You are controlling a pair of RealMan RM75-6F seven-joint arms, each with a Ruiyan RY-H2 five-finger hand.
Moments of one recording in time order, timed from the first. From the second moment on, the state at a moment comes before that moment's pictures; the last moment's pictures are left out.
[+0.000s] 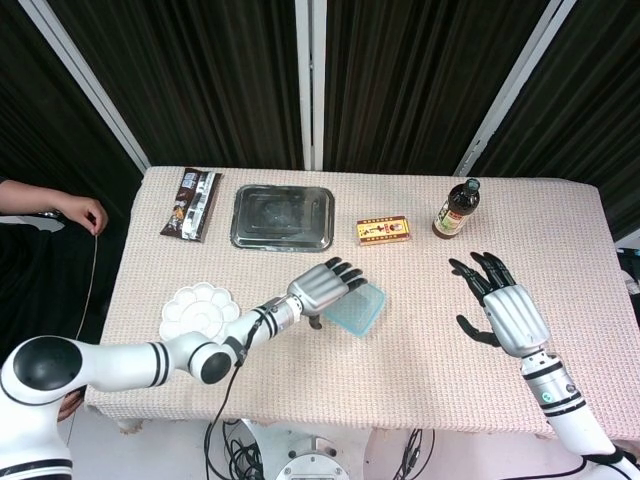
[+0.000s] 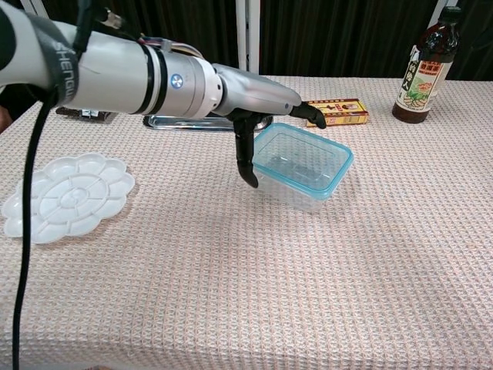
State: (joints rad) left arm -1.26 -1.59 -0.23 -1.44 0.80 0.49 0.55; right arm 0.38 -1.12 0.02 -1.75 -1.54 1.34 0.03
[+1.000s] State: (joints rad) left arm -1.59 -1.65 0.00 -1.35 0.31 0.60 0.58; right arm 0.36 -1.17 0.01 -1.69 -1.60 1.30 0.08
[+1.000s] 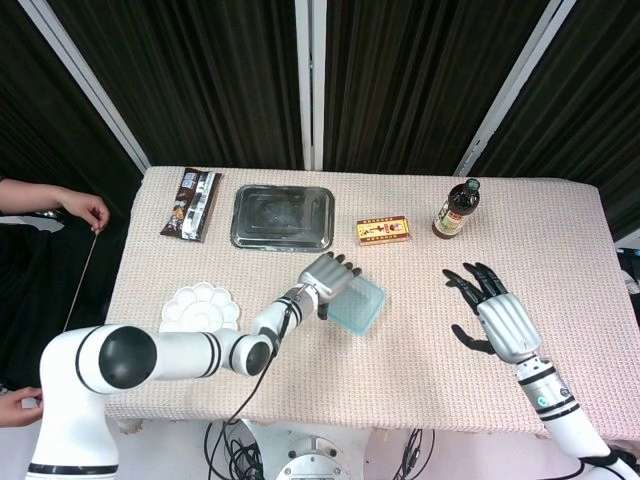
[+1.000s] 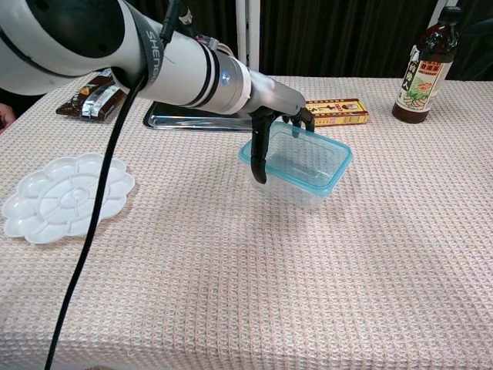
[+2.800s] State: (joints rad) left arm -1.45 -1.63 -0.09 -1.58 0.08 0.90 0.75; right arm 0.58 -1.85 0.10 -1.22 -1.66 1.23 -0.19
